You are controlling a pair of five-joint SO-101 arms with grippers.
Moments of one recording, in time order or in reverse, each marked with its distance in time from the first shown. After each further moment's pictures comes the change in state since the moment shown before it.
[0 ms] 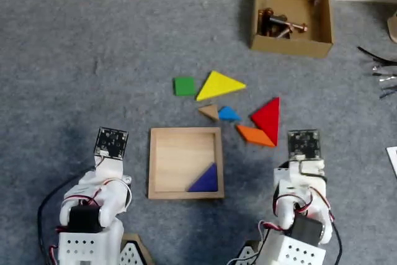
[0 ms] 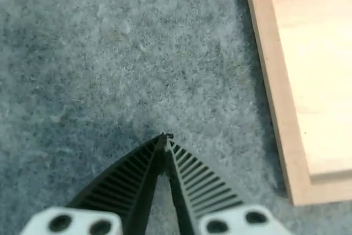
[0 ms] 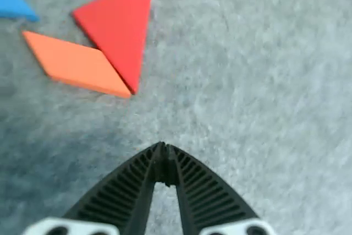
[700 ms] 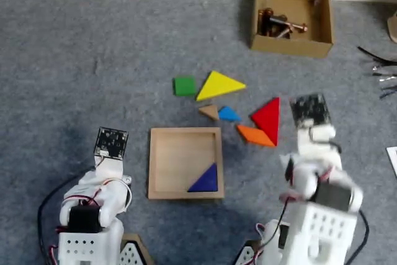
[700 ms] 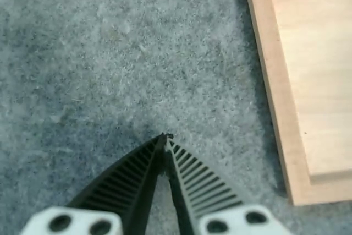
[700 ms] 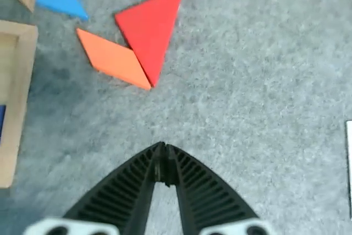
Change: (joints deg) left arm 0.0 -0.1 0.0 0.0 0.0; right arm -2.1 43.3 -38.5 10.9 3.1
